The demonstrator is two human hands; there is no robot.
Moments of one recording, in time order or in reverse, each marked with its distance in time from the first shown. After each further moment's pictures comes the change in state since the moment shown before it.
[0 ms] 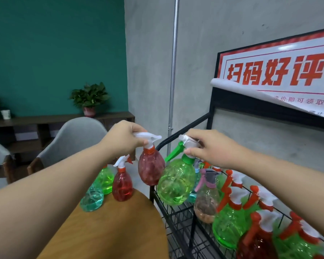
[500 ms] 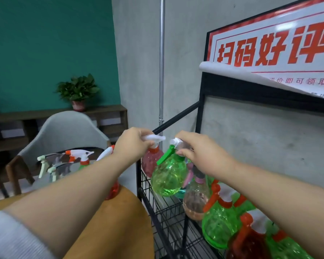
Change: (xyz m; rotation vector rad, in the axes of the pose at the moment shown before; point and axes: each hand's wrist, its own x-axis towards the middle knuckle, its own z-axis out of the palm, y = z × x) left_hand 0.046 -0.012 0.103 0.024 0.098 -0.013; right_hand -0.005 0.044 0.041 0.092 0.071 0.024
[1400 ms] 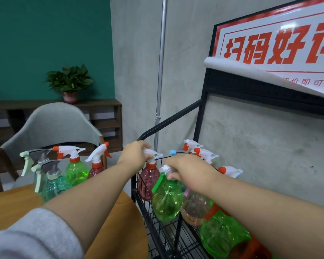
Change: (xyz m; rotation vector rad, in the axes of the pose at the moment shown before) left_hand 0.018 -0.042 0.054 0.044 -0.151 -0.144; right_hand 0.022 0.021 0.055 -0.281 -0.365 0.041
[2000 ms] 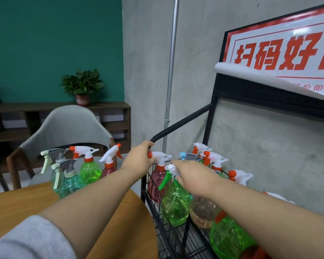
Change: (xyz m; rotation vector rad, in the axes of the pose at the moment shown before) left_hand -0.026 -0.003 -0.017 0.001 0.058 0.050; right_hand 0.001 -0.017 0.007 -0.059 -0.025 0.105
